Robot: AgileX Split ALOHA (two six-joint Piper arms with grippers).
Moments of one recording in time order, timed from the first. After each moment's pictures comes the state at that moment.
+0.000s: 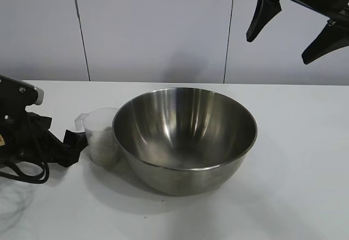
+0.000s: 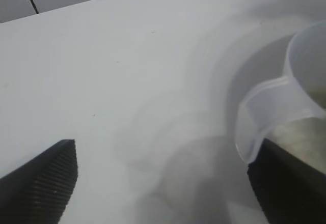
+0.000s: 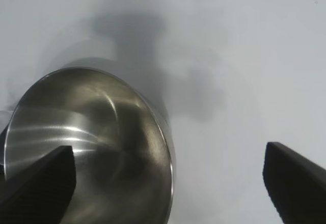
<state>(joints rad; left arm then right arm) -0.26 2.18 -0.56 0.12 -1.15 0.15 0.10 1.68 -1.36 0.34 0.87 -0.03</state>
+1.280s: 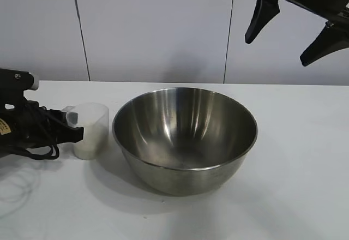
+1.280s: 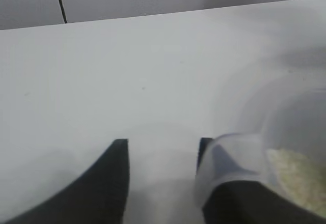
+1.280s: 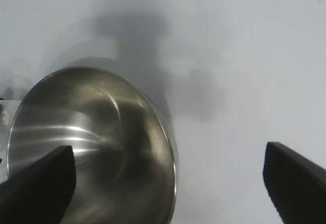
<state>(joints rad) -0.26 2.16 -0.62 0.10 -1.15 0.02 0.10 1.72 -1.36 0.35 0.88 -0.03</state>
